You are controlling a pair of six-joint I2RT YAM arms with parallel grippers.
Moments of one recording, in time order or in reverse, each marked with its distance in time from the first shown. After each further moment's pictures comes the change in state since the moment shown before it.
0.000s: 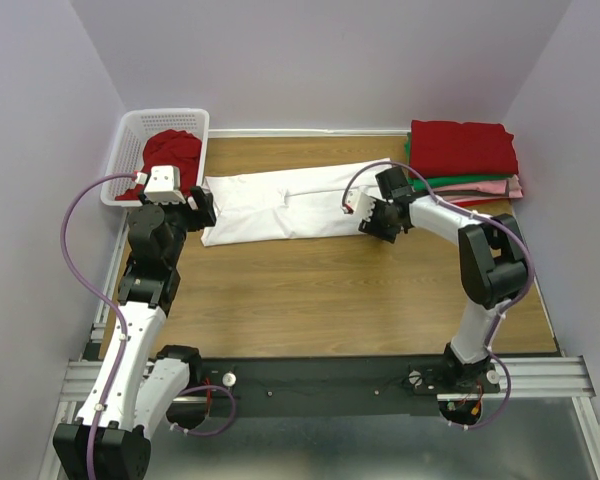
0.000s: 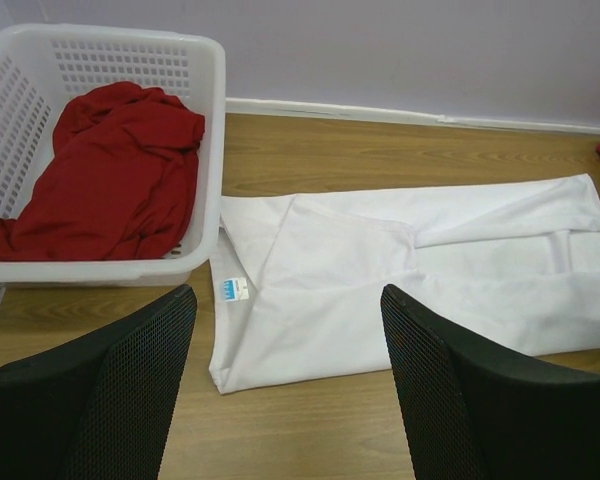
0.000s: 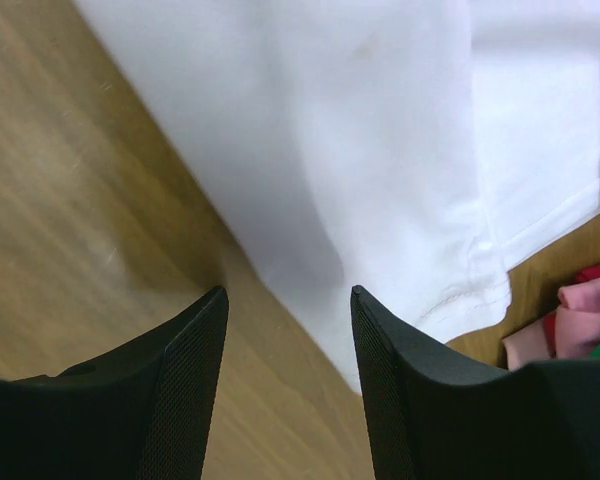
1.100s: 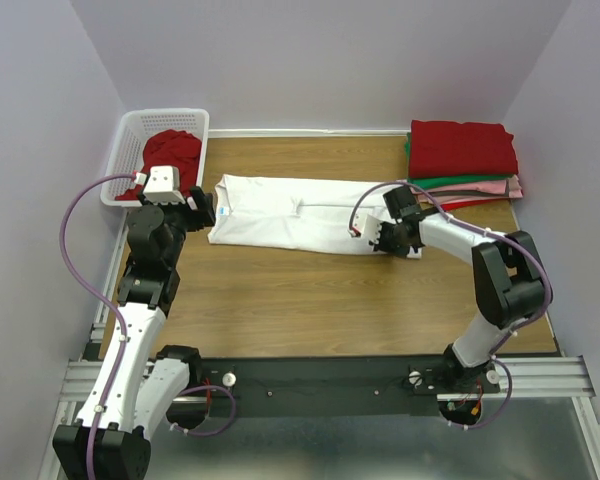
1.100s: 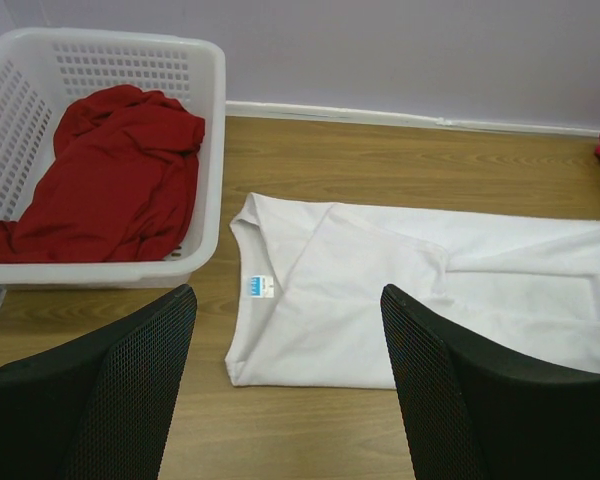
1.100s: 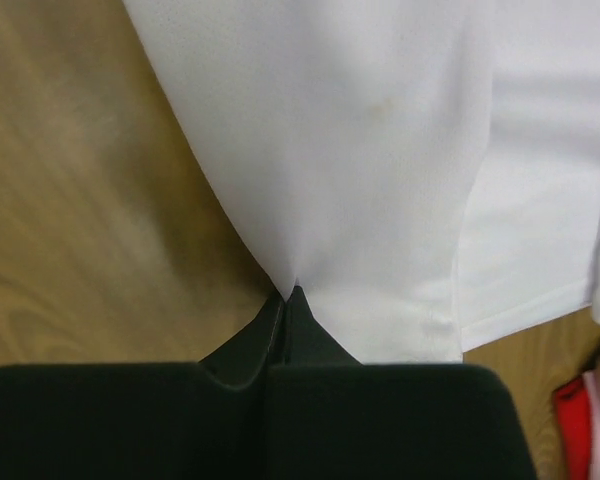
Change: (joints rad) left arm 0.000 -0.005 0.000 0.002 0.000 0.000; right arm 0.000 -0.091 -0.157 0.000 -0.027 -0.054
